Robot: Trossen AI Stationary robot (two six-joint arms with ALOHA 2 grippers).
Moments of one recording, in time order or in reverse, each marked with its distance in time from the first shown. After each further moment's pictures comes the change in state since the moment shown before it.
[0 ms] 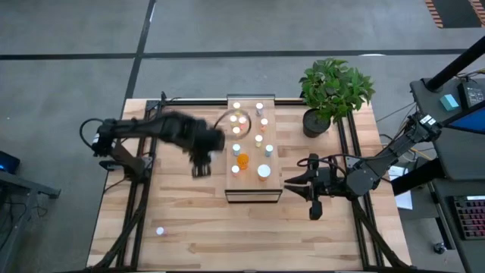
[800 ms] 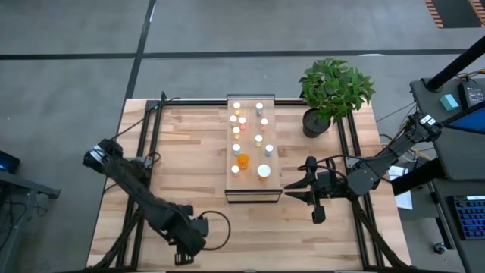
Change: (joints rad) left arm -0.652 0.072 -0.488 0.572 0.260 -0.700; right arm 0.002 0.000 0.000 0.003 -0.098 -0.064
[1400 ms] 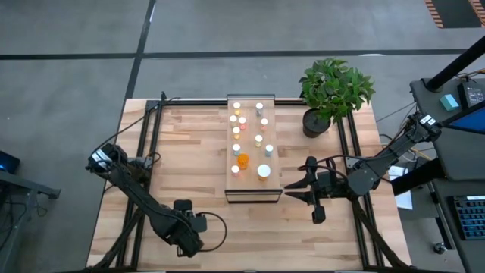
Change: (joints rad) left arm -0.035 0.052 -0.140 0.024 -0.180 0.000; right arm 0.000 0.000 0.000 0.004 0.000 -0.004
